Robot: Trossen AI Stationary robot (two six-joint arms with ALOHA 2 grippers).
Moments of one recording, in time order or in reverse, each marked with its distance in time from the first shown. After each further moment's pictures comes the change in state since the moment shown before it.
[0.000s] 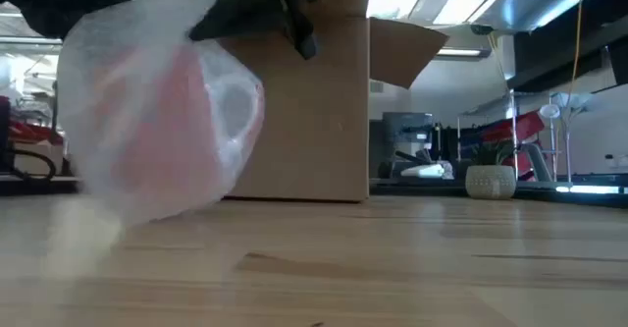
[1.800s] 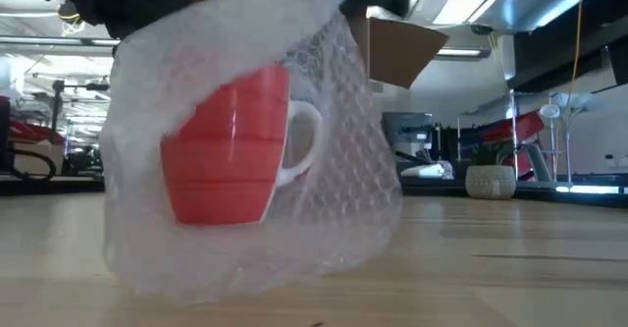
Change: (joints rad) left arm 0.106 0.000 0.000 0.142 0.126 0.117; right arm 0.153 -0.163 -0.002 -0.576 0.183 0.207
